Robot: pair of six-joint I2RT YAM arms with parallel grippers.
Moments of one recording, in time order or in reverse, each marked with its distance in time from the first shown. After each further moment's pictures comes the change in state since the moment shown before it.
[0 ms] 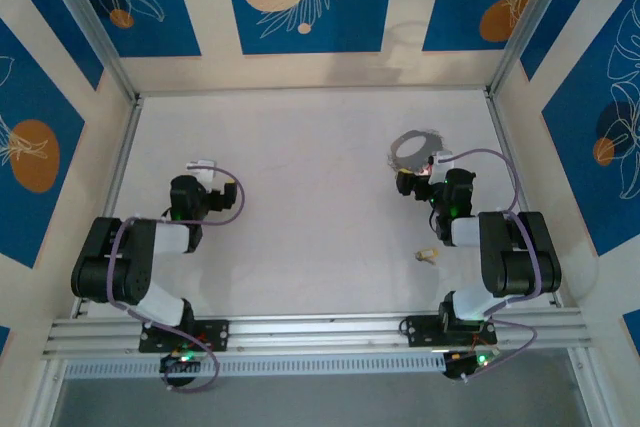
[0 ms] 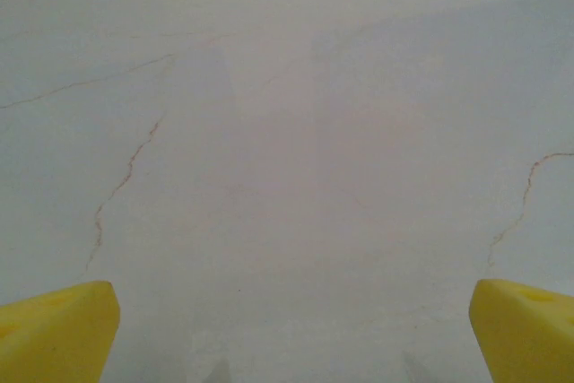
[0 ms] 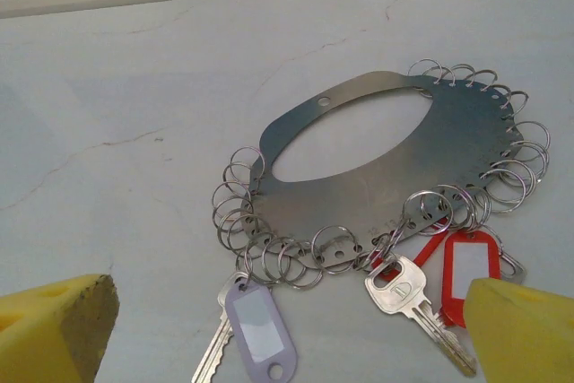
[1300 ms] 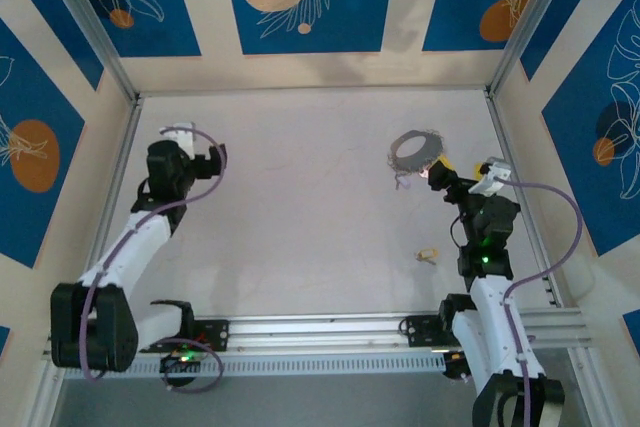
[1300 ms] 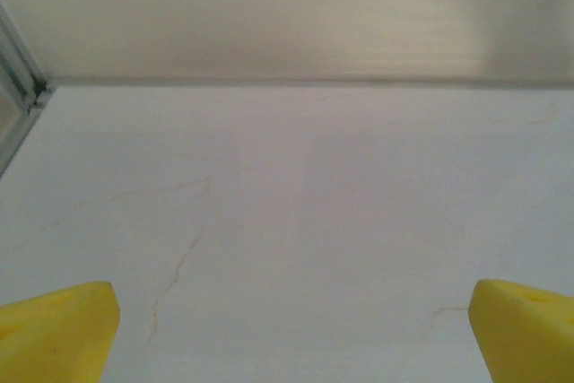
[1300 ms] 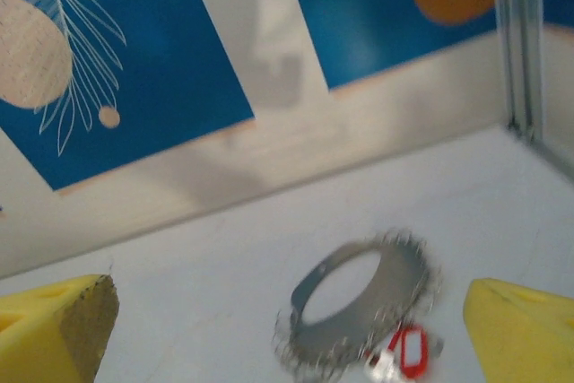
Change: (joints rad) left arm -0.003 -0.380 0.373 -0.702 -0.022 -0.198; right arm -0.103 -0.854 -0.064 -0.472 0.039 0.303
